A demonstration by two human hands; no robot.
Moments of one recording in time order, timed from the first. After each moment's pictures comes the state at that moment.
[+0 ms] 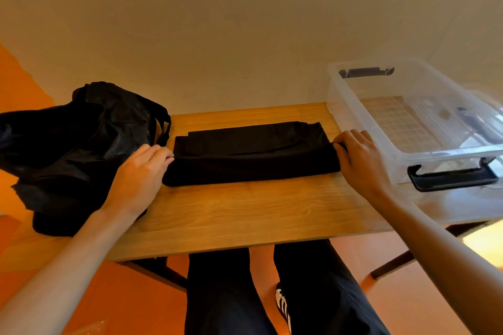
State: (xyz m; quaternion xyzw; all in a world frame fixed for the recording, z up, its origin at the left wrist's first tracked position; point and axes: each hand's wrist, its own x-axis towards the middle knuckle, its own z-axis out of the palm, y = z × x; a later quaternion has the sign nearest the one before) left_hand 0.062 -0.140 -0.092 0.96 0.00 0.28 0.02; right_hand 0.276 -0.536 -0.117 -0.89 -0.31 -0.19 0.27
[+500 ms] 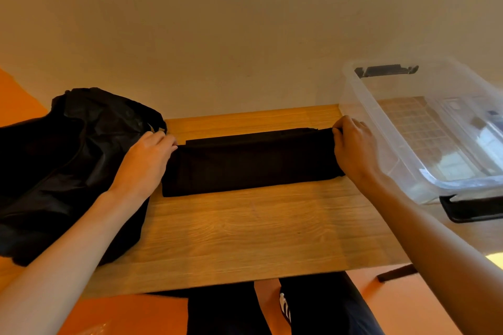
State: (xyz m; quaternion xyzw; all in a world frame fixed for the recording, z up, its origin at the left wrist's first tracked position) left_hand 0.138 -0.103 -0.092 0.98 0.03 0.21 0.04; right_hand 0.343 -0.475 -0.118 -0.93 -0.21 -0.16 0.27
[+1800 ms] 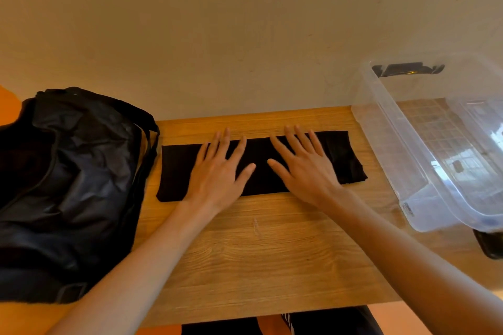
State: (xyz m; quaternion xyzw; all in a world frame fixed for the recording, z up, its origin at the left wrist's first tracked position) left_hand 0.213 -0.199 -0.132 0.99 0.10 0.00 0.07; right_hand 0.322 -0.391 -0.149 -0.93 -0.37 0.02 0.05
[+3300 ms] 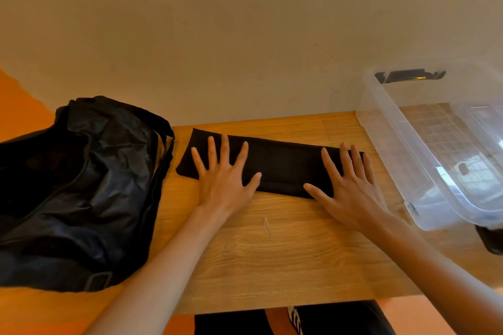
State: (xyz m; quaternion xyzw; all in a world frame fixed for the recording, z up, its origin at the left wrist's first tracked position) left_hand 0.206 -0.198 -0.146 0.98 0.17 0.02 0.02; right_hand 0.297 -0.461 -0.144 -0.96 -0.26 0.07 0.01
